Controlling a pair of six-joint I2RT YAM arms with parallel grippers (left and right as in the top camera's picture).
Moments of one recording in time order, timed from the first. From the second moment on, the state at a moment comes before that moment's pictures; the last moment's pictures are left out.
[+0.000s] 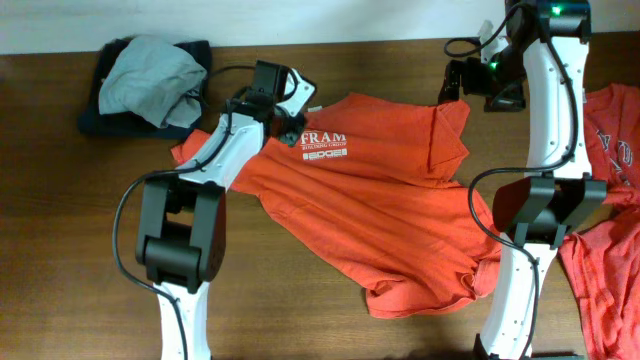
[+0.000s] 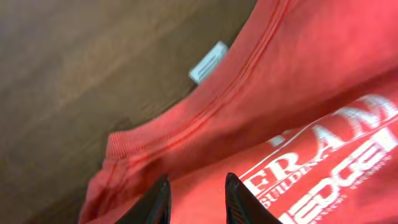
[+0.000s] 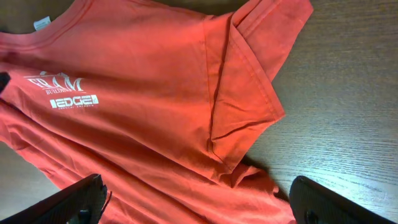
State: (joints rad) left arm -0.31 2.21 1.68 -0.46 0.09 0.31; right arm -0.10 2.39 2.65 -1.69 -0.26 0.00
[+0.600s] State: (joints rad) left arm -0.31 2.27 1.73 -0.84 -0.02 0.21; right arm -0.10 2.39 2.65 -1.69 -0.26 0.00
